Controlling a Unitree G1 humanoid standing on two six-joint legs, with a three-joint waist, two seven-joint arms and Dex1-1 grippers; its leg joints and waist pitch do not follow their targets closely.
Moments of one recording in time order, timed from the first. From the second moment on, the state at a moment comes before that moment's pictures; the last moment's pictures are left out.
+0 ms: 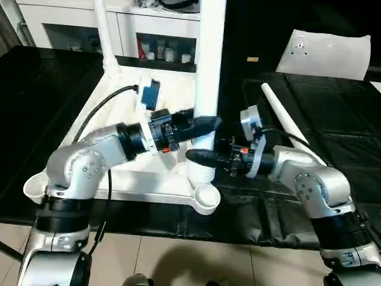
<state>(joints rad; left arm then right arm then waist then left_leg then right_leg) -0.57 0.31 0.02 -0.05 -0.77 0.83 -0.84 -0.48 -0.31 0.12 0.04 0.55 0.62 1.01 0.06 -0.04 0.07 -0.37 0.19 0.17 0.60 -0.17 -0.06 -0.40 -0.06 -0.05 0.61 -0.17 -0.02</state>
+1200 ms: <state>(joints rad) -0.56 0.37 -0.10 -0.04 -0.59 0.53 -0.99 -0.47 -0.32 0.17 0.04 0.50 0.57 1.02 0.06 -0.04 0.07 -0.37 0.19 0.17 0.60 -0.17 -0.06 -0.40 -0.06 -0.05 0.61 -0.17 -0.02</state>
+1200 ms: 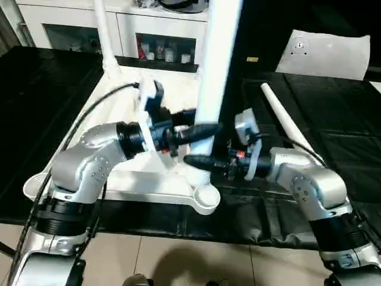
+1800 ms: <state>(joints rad) -0.59 0.30 -0.02 0.02 -0.68 0.70 -0.86 -0.47 -0.30 0.14 0.08 0.50 0.55 0.98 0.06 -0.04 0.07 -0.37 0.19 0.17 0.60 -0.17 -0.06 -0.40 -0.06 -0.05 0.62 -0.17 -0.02</state>
